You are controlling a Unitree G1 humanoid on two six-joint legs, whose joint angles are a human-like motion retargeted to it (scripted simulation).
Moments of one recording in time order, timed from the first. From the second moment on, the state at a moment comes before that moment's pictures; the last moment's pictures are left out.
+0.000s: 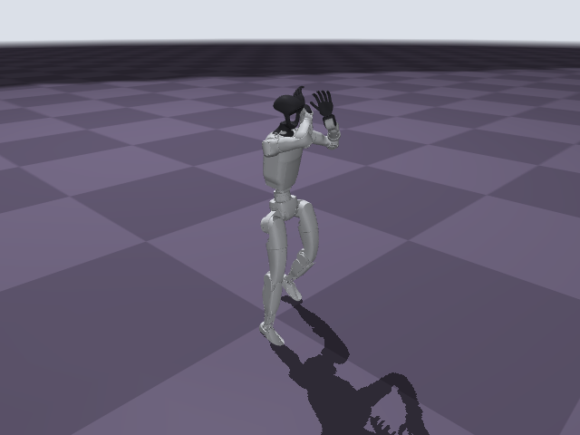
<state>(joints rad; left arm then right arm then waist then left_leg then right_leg) -0.83 1.00 0.02 -0.65 0.05 -0.31 0.90 -2.08 -0.26 0.86 -0.25 -0.60 0.03 -0.51 0.11 0.01 0.28 0.00 0.02 -0.02 0.72 -0.10 -0.18 -0.05 -0.24 -0.14 0.21 0.00 0.20</state>
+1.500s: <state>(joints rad) -1.34 0.89 -0.29 -0.26 -0.19 -0.35 0.93 -2.08 -0.26 0.79 0.05 -0.49 0.03 -0.65 0.13 0.11 0.39 -0.18 0.16 0.13 0.02 0.01 -0.18 -0.21 -0.18 -0.19 0.12 0.02 0.21</state>
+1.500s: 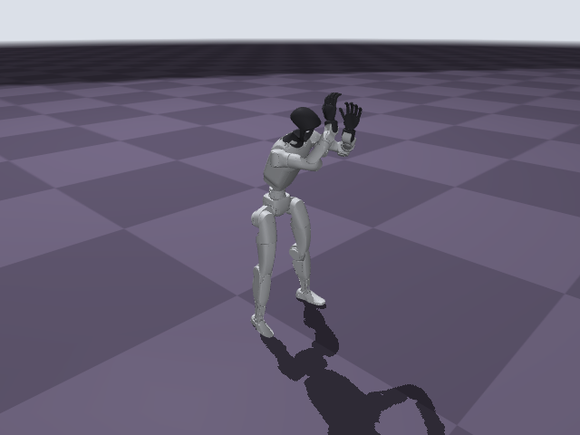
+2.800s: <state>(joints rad) -0.82 0.41 -0.57 0.97 -0.41 -0.21 0.57 -0.88 -0.47 0.47 1.14 0.26 -0.04 -0.70 -0.02 -0.07 0.52 -0.71 0.18 0.16 0.16 0.04 -0.18 -0.73 -0.17 -0.19 0.18 0.18 0.26</state>
